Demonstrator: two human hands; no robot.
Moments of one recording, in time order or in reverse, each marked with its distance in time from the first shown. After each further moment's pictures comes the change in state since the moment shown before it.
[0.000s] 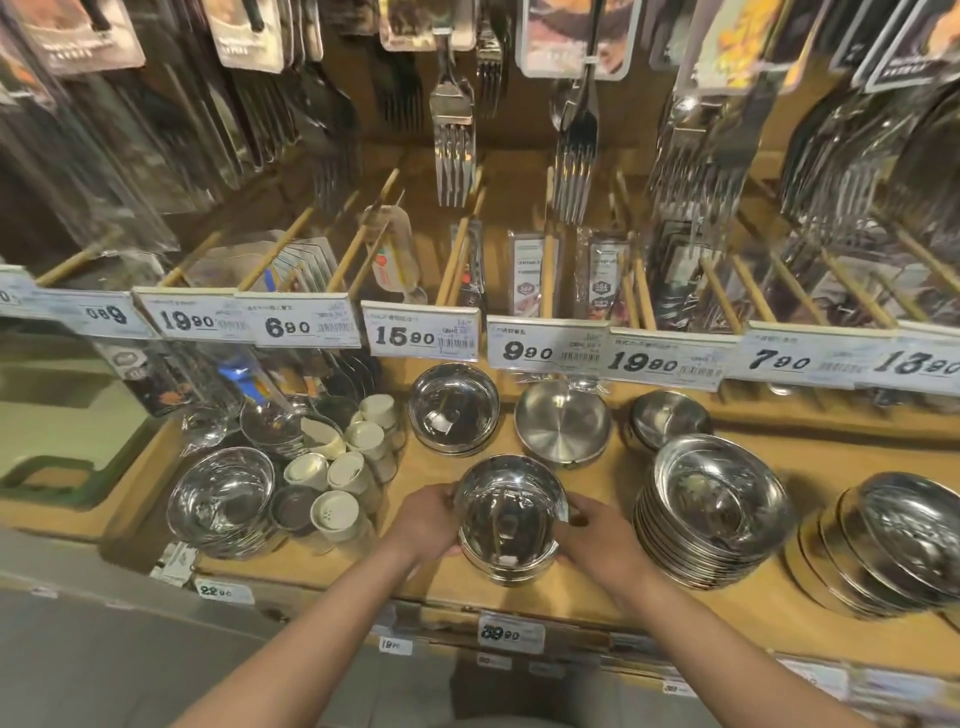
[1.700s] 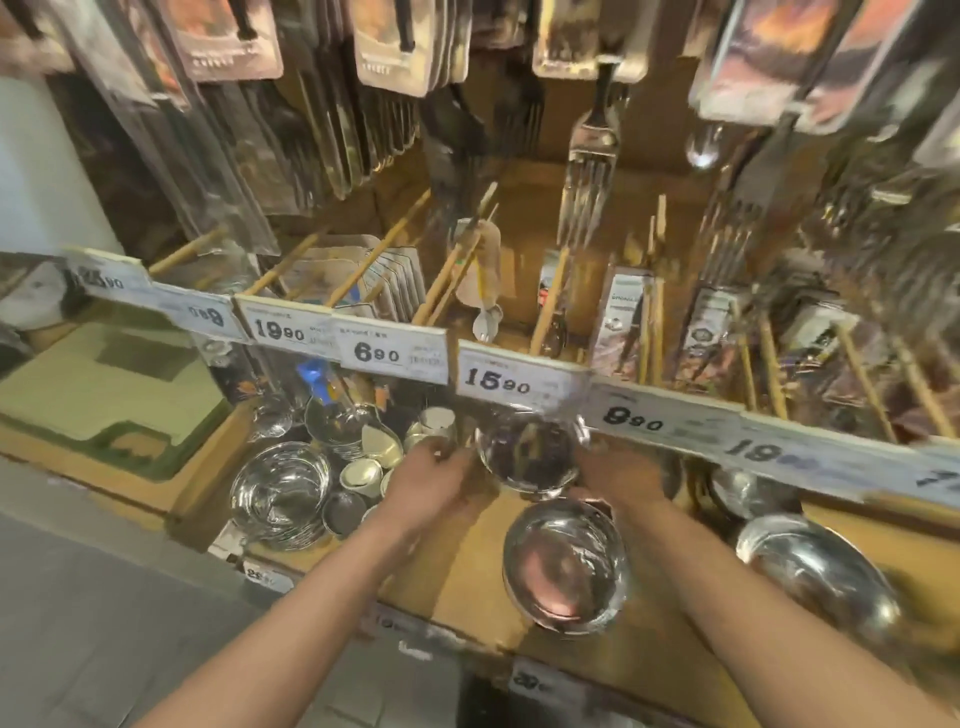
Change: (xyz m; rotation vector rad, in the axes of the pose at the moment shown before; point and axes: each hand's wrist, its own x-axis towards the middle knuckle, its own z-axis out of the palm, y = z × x) left_hand 0.000 0.032 -0.074 -0.336 0.332 -0.048; right_hand 0.081 -0.110 0.027 -0.035 0.023 0.083
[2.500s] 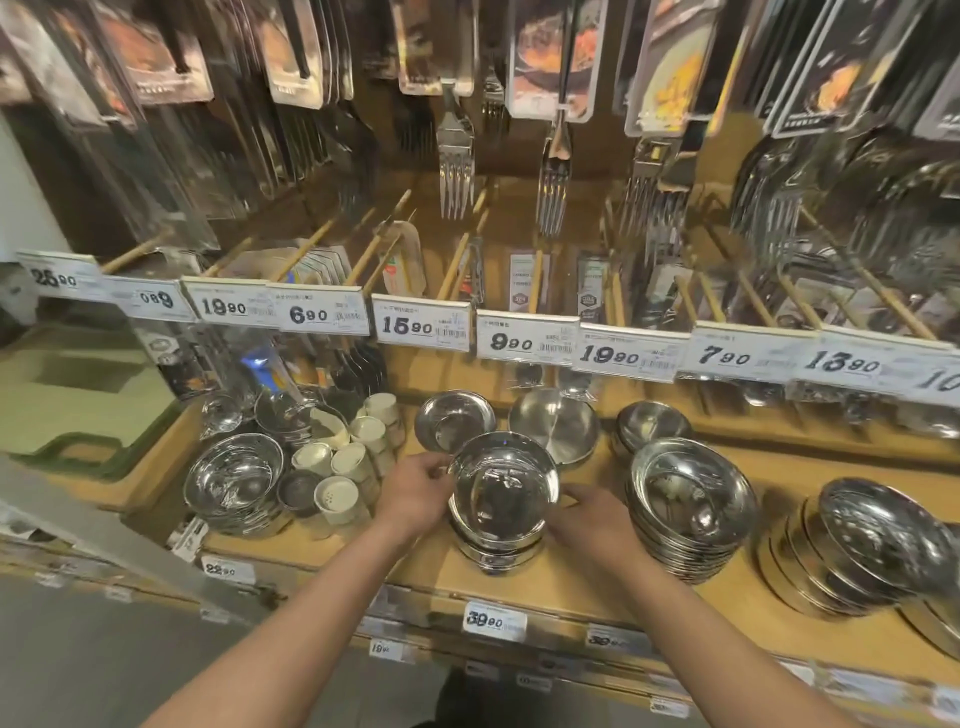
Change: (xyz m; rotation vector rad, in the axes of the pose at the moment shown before) left_hand -0.038 -0.040 0.053 0.251 -0.062 0.147; right_hand -0.106 0.086 -0.044 -0.204 0.065 -0.125
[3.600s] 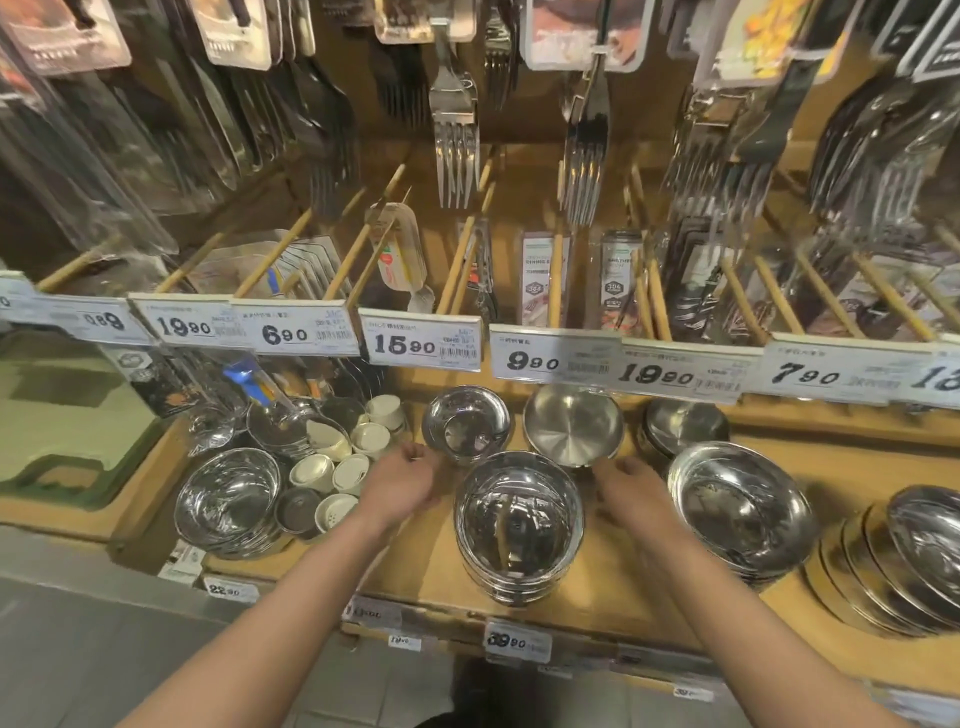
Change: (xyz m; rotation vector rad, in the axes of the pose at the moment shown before) left_hand 0.043 0.001 -0.027 -0.128 -0.016 -0.191; right_hand 0.061 0.004 -0.007 0.206 0.135 0.145
